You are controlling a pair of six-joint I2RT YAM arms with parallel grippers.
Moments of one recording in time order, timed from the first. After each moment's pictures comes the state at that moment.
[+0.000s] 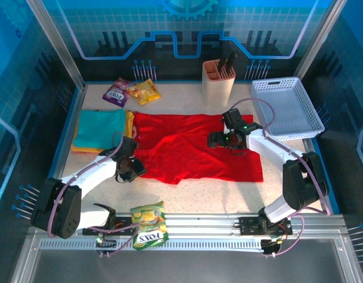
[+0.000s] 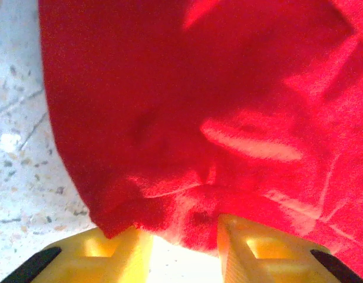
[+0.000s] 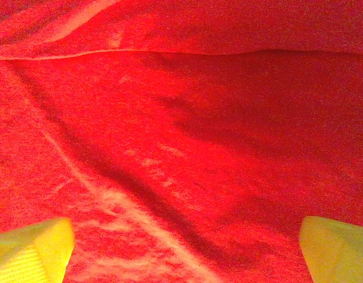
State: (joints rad) left arm -0.27 1.29 0.61 -0.61 0.16 -0.84; right arm 0.39 1.54 1.04 -0.60 -0.04 0.41
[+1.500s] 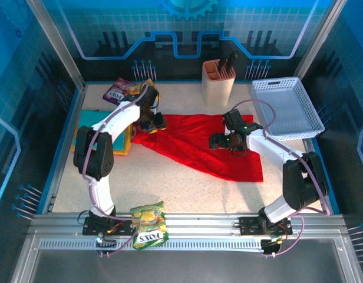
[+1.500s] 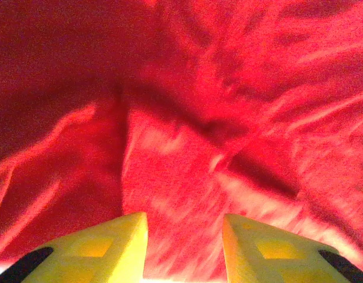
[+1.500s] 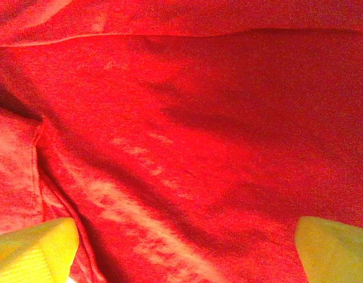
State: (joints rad) left arm -0.28 1.89 1.50 -0.87 0.21 -0.55; right arm 0.39 1.54 1.03 -0.63 -0.03 0.42
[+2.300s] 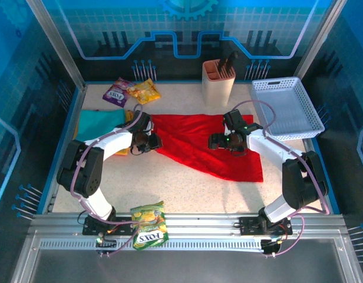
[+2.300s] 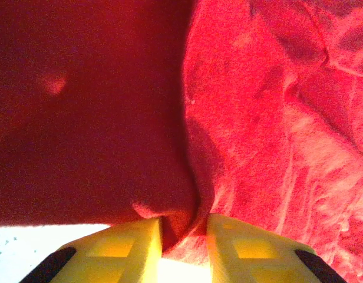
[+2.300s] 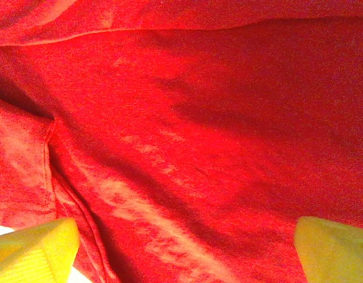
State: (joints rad) left arm -0.28 1.70 1.00 -0.44 0.26 -0.59; right arm 0.38 1.55 1.03 -0.61 -0.08 0.44
